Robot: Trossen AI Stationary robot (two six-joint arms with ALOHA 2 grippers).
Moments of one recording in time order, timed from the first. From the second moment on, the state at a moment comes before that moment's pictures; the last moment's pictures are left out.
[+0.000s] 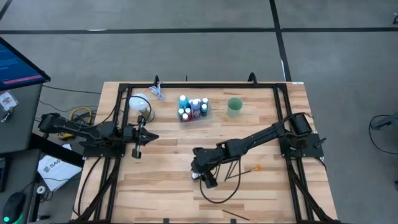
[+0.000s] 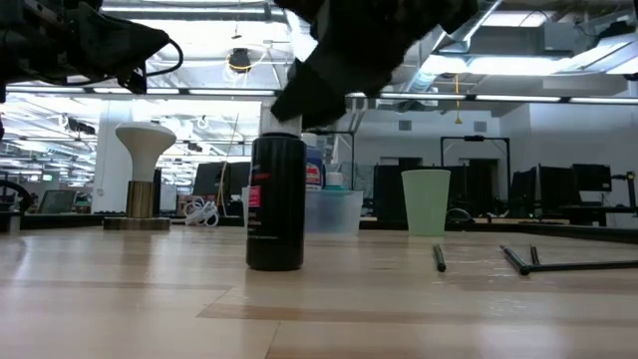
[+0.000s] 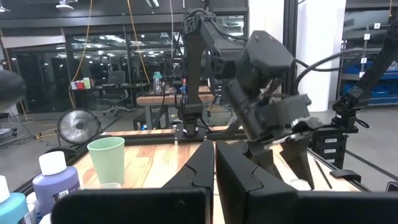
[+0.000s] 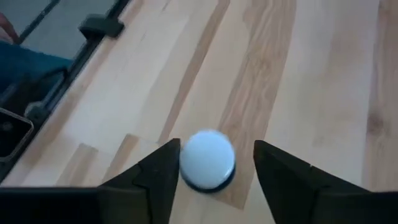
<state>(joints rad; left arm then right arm) -0.18 0.34 0.01 0.50 -0.15 0.07 0.28 1.96 1.33 -0.16 -0.14 -0.01</state>
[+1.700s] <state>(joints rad) -0.18 0.34 0.01 0.52 -0.15 0.07 -0.22 1.56 1.00 -0.08 0.12 0.03</state>
